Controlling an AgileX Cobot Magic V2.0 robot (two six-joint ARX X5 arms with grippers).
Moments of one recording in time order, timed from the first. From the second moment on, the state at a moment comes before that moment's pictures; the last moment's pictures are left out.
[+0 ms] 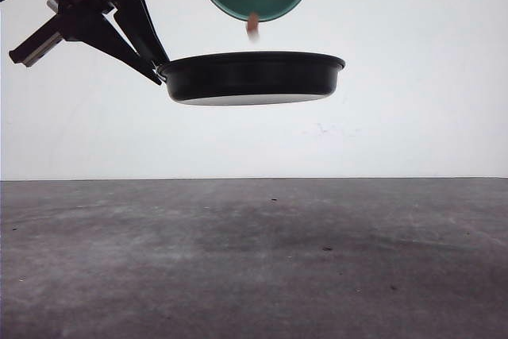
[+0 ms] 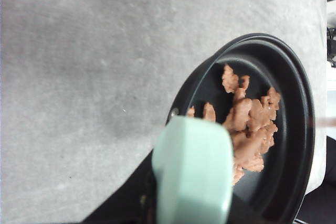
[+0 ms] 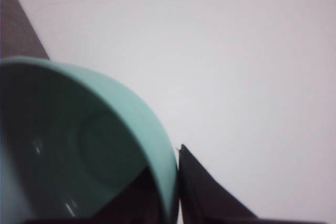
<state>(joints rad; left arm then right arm) -0.43 1.37 1.15 -0.62 0.40 -0.67 0.85 1.29 0.92 0.51 0.41 -0.98</state>
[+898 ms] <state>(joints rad) -0.42 1.37 1.15 -0.56 0.34 -0.59 0.27 1.21 0.92 -0.14 -0.06 0.40</state>
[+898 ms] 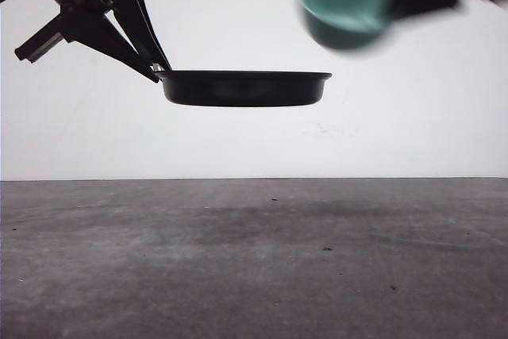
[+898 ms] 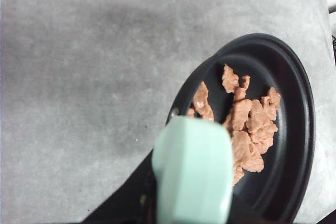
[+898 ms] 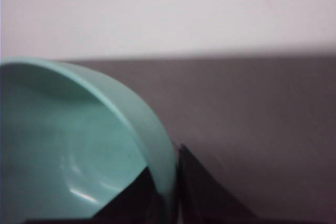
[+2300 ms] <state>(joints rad) -0.40 1.51 1.15 -0.47 0.33 -0.60 0.00 1.23 1.02 -0.62 -0.33 0.29</state>
